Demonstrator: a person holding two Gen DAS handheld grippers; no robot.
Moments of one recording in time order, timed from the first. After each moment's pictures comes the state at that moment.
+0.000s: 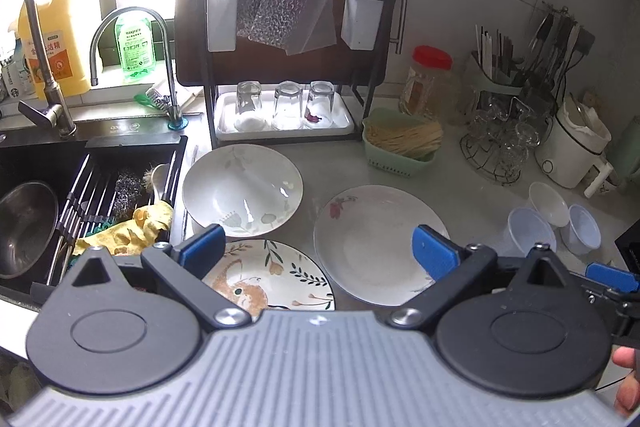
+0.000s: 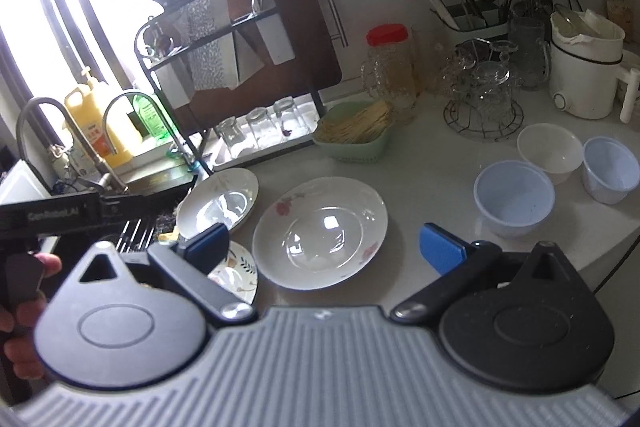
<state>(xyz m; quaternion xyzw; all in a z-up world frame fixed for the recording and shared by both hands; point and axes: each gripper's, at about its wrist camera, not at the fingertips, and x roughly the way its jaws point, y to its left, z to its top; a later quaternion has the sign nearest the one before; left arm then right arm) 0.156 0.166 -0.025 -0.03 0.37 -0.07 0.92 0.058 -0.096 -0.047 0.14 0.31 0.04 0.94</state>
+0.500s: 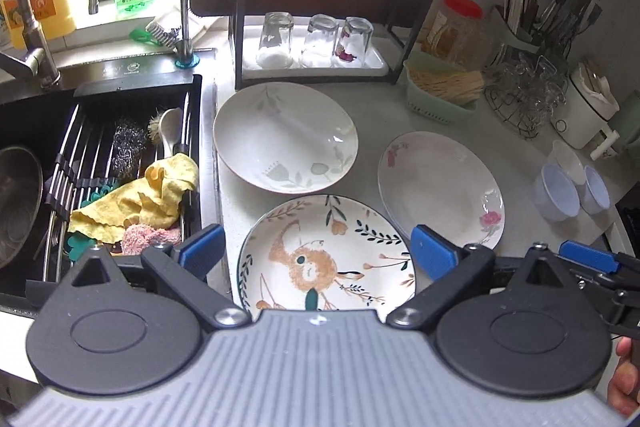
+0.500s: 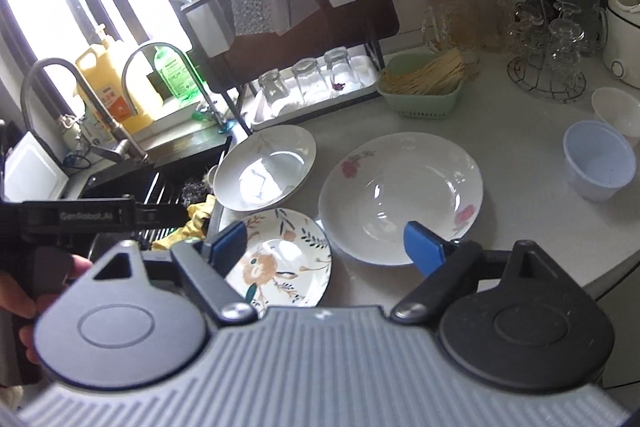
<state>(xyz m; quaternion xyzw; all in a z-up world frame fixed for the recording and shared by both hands) 0.209 0.277 -0.092 -0.05 0.45 -0.12 0.88 0.099 0.003 -0.081 0.15 0.36 0.07 0.92</state>
